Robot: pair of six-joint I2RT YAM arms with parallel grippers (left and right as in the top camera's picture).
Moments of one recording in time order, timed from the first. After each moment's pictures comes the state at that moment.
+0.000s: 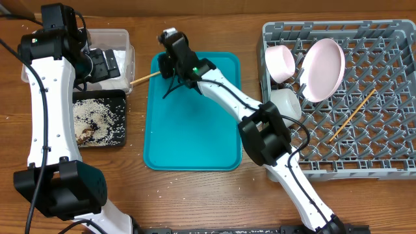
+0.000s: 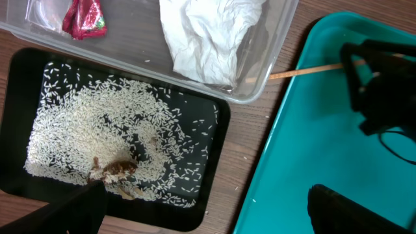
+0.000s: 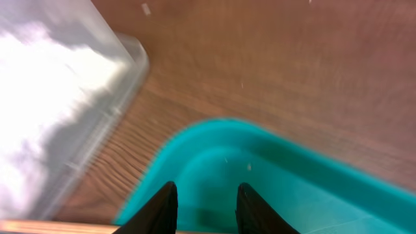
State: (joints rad) left arm 0.18 1.83 1.89 -1.28 -0.01 -0.15; right arm 0.66 2.71 2.37 -0.35 -0.03 0.28
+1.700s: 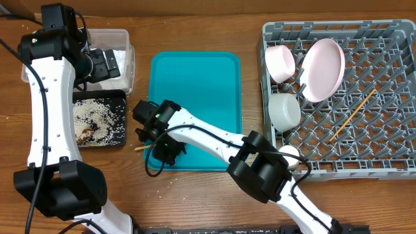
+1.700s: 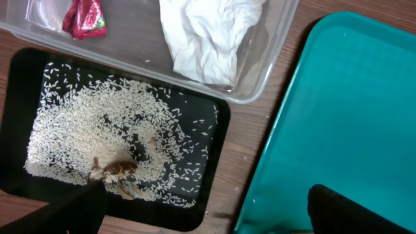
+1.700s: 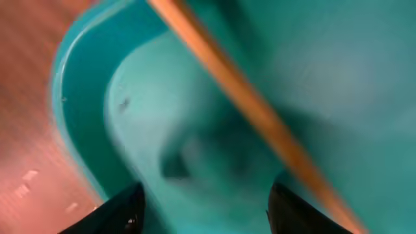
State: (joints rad) left arm 0.18 1.83 1.89 -1.28 -0.01 -0.15; right arm 0.98 2.42 2.05 -1.16 -0.16 -0.14
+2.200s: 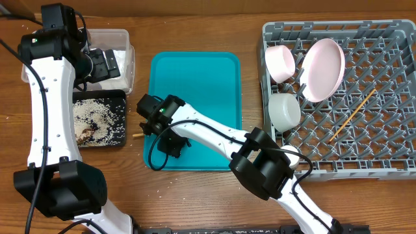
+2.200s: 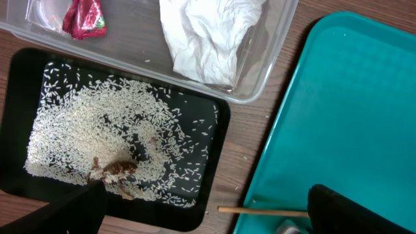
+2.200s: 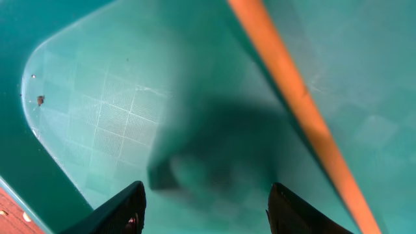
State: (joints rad) left arm 0.18 1.83 1.89 -1.28 -0.01 -0.15; right arm 0.95 2.42 2.06 -1.17 -0.07 -0.19
